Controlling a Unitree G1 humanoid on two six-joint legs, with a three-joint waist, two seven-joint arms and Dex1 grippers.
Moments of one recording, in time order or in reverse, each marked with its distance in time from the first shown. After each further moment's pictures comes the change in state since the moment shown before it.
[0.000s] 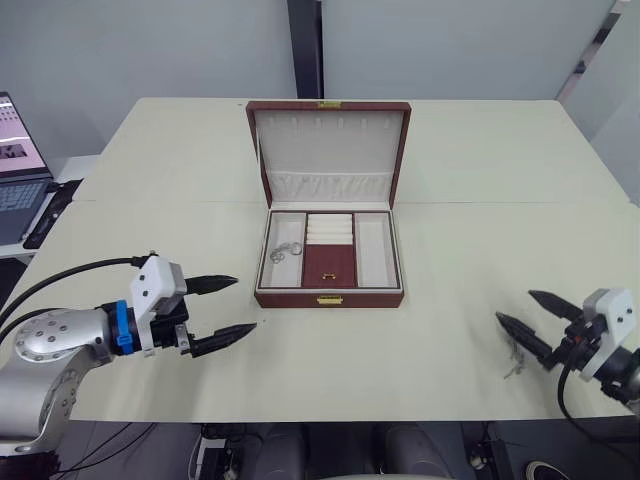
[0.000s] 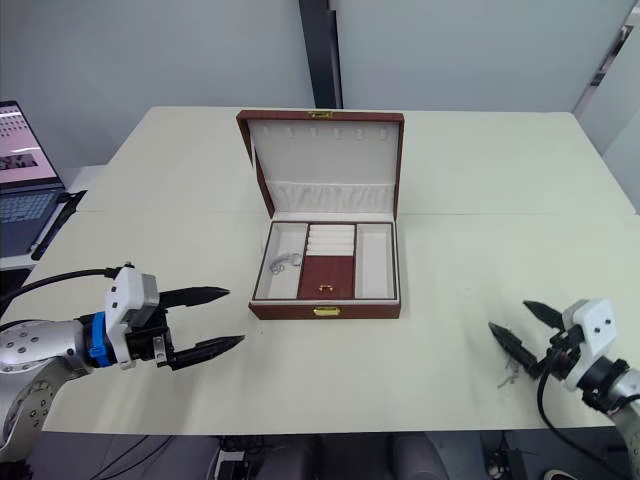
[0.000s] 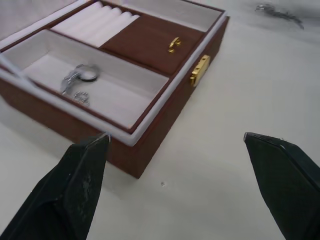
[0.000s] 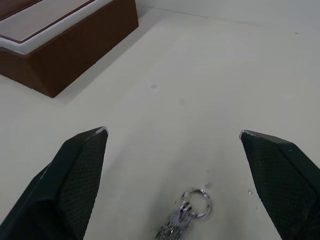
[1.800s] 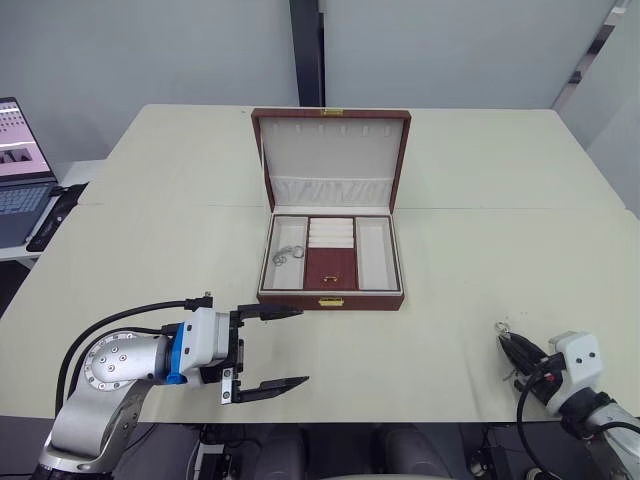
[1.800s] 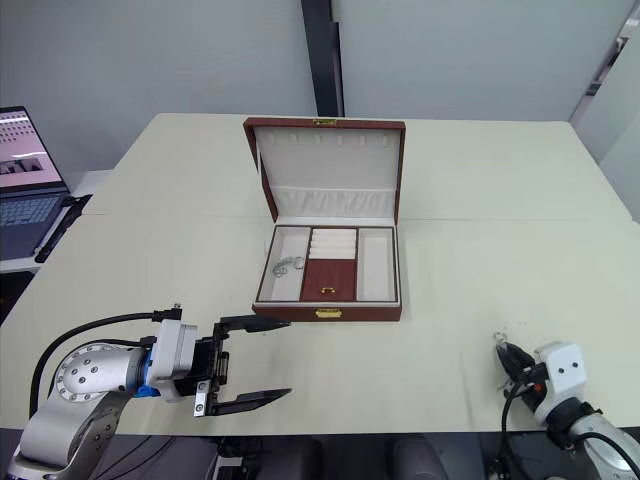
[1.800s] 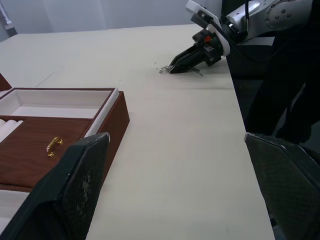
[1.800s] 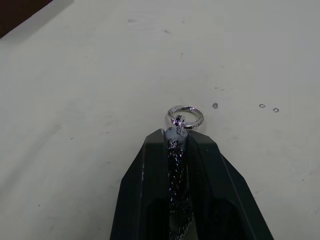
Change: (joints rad) left arm 0.052 -0.147 -0.178 -0.047 0.017 -0.346 -0.075; right arm 0.079 0.141 0.129 0.065 -0.157 -0.153 -0.158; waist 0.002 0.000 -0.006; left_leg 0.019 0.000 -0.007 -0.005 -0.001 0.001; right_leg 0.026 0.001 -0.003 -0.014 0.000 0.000
